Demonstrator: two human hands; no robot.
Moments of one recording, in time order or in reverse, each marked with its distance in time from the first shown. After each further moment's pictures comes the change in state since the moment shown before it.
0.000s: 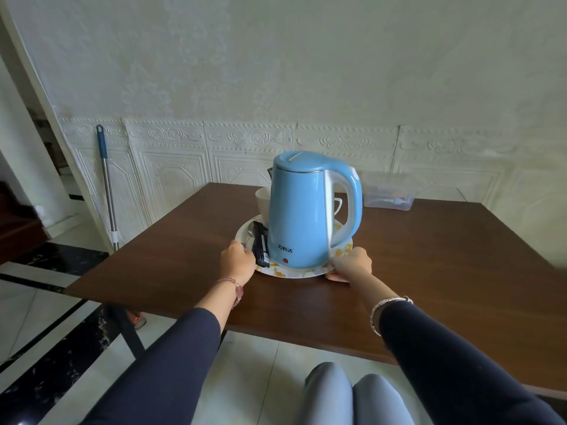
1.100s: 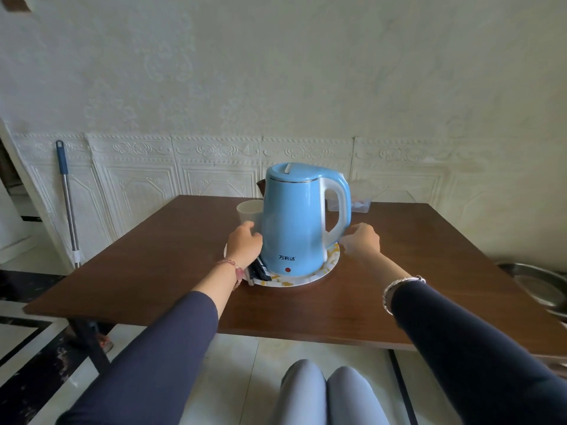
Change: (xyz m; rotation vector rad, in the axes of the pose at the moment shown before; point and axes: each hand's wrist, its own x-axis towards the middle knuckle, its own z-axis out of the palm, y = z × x) left_hand -0.031 0.080 -0.003 -0.149 -0.170 0.203; right_hand -0.018 -0.014 -0.091 -0.172 0.267 -0.228
